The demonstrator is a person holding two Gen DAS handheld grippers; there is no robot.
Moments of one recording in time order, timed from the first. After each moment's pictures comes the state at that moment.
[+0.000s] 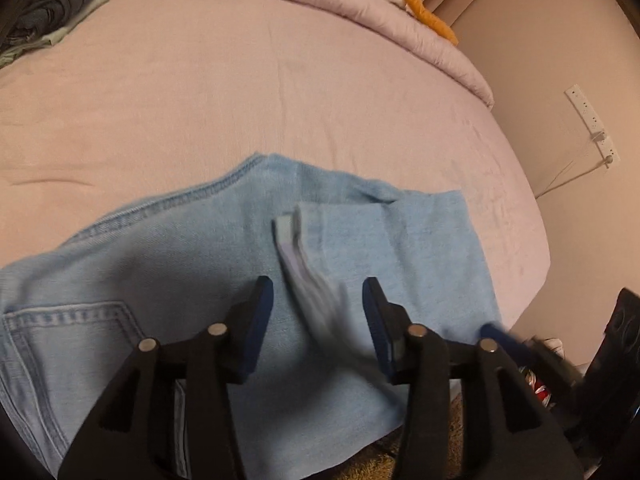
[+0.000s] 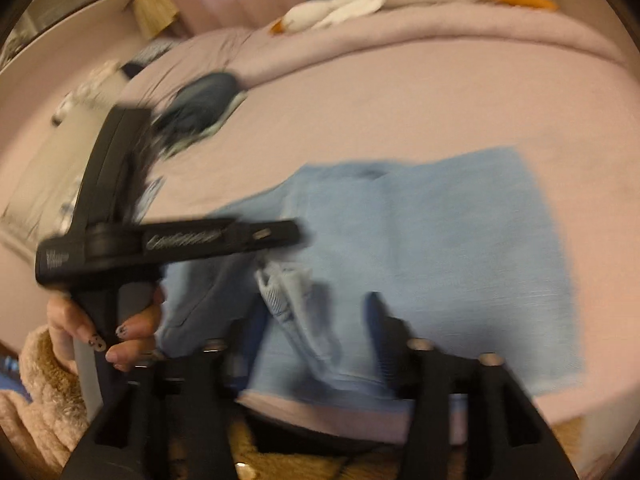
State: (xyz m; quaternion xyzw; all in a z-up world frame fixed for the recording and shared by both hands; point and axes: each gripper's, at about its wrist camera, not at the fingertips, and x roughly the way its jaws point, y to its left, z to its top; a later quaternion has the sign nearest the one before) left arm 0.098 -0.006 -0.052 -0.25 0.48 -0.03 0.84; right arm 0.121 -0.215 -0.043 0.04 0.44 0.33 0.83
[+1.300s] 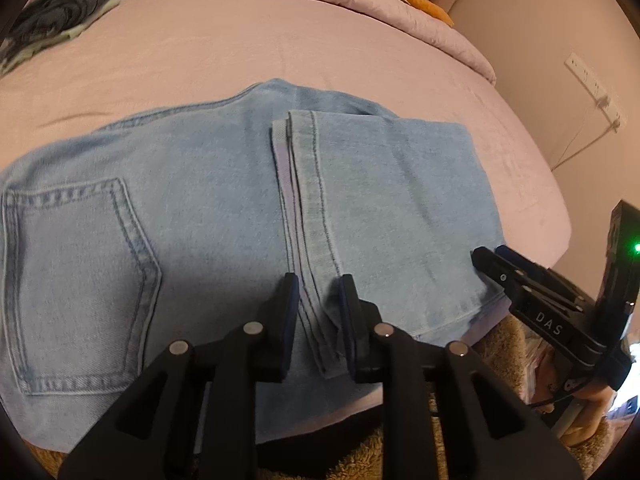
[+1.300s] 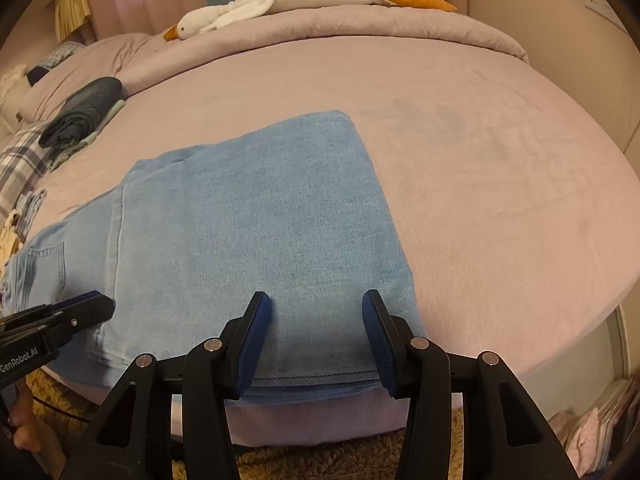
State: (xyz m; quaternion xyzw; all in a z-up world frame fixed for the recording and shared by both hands) left arm 0.067 -0.039 -0.092 -0.20 0.48 -0.01 0.85; right arm 0.130 -0.254 -0.090 -0.03 0.45 0.17 0.87
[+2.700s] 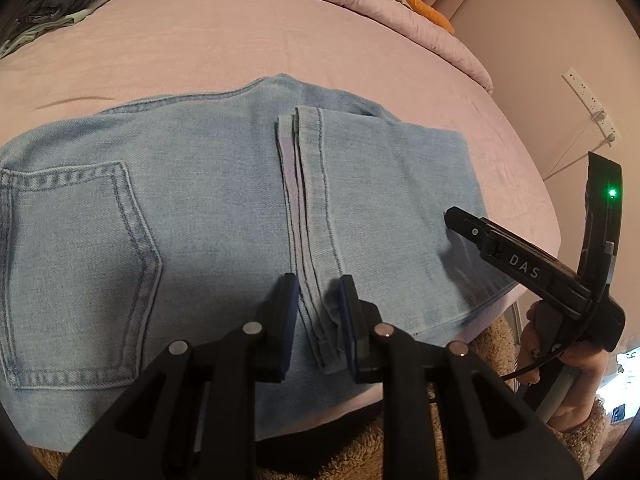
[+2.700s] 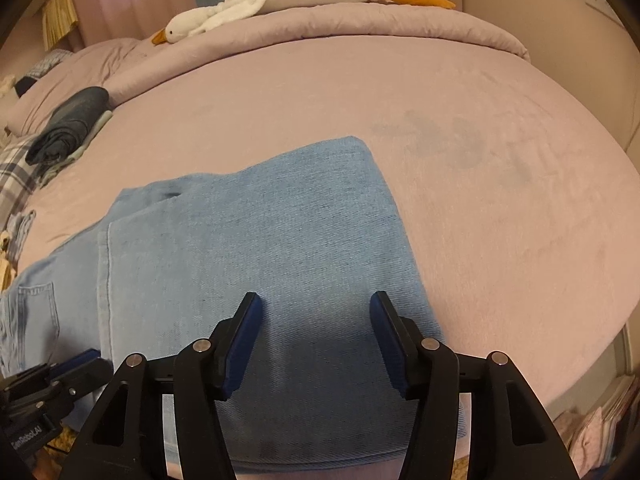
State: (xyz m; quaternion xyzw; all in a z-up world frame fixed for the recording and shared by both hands) left arm 0.062 -0.033 -0.090 -0.23 0.47 -0.02 0.85; right arm 0.164 -0.235 -0.089 -0.02 0.46 0.15 0.87
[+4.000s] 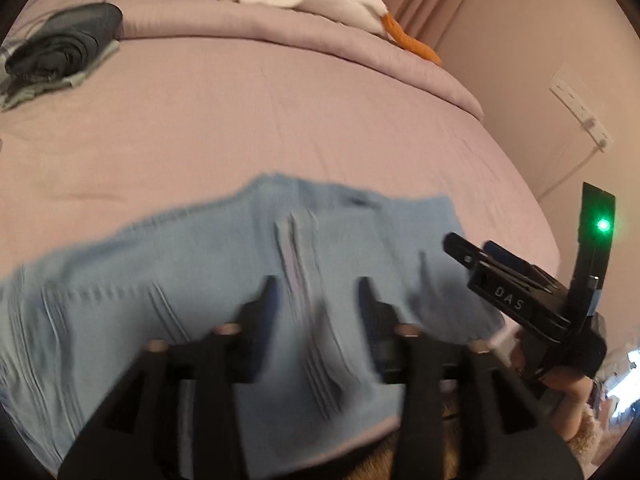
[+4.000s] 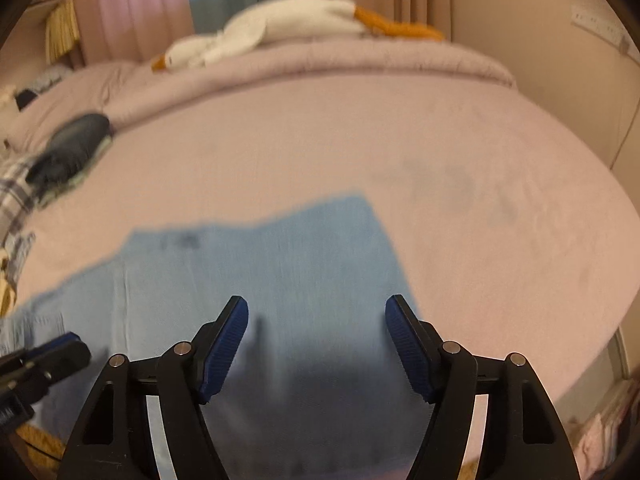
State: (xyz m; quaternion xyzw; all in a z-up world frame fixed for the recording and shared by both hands) left arm 0.082 -0.014 -0.044 -0.19 0.41 0.00 0.89; right arm 0.168 -0.228 -0.055 -0.02 0.40 0.13 0.91
